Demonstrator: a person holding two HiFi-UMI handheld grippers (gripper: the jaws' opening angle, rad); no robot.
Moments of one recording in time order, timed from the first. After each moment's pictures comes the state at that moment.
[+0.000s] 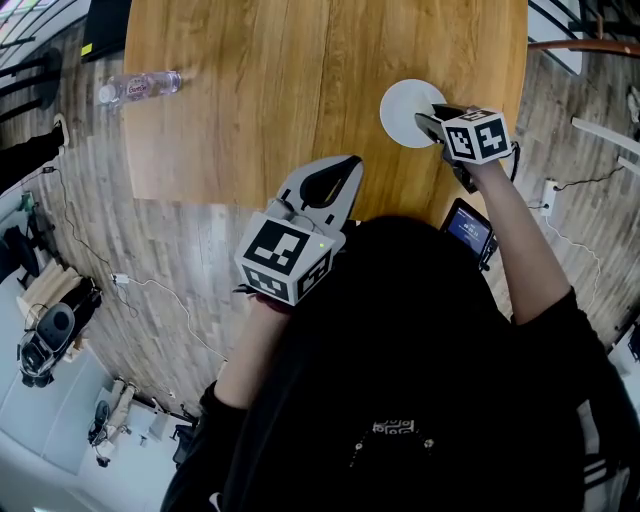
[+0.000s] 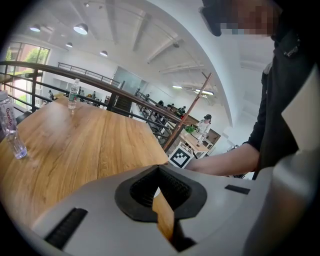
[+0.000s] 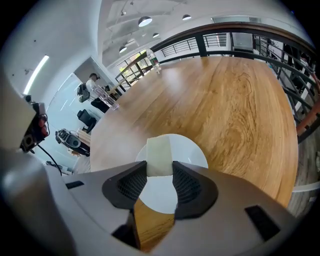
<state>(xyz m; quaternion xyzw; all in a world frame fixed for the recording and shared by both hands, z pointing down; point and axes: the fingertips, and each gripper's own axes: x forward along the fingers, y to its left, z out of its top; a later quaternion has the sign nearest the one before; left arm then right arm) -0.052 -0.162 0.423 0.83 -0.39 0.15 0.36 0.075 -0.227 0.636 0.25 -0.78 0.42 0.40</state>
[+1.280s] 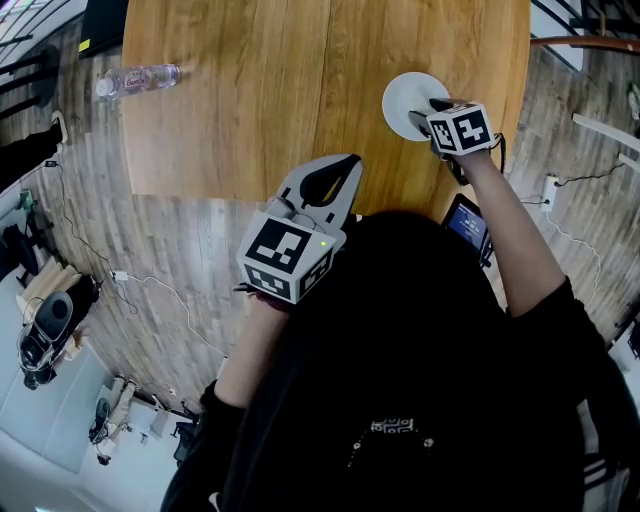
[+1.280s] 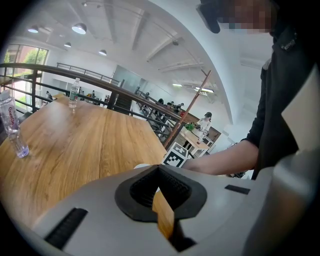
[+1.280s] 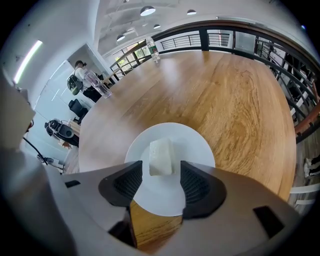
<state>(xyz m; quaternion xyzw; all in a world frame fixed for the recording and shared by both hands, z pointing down) -0.052 -0.154 0.429 0.83 -0.39 0.16 0.36 0.077 -0.224 0.662 0.27 -0.75 0.38 0.47</state>
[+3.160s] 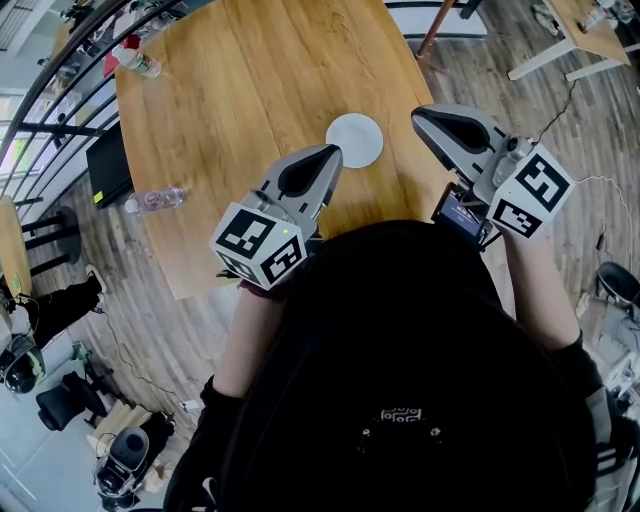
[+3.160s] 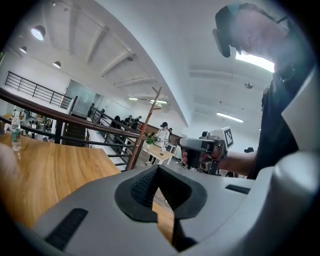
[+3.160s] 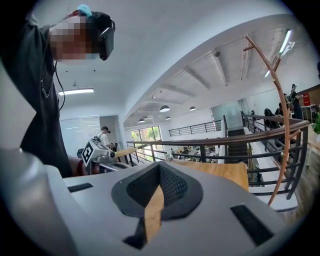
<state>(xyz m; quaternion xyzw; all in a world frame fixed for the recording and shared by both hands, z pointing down) 0.011 -0.170 0.297 0.95 -0.20 0.07 0.21 0.110 -0.168 0.252 0.39 -0.91 0.15 0.05</state>
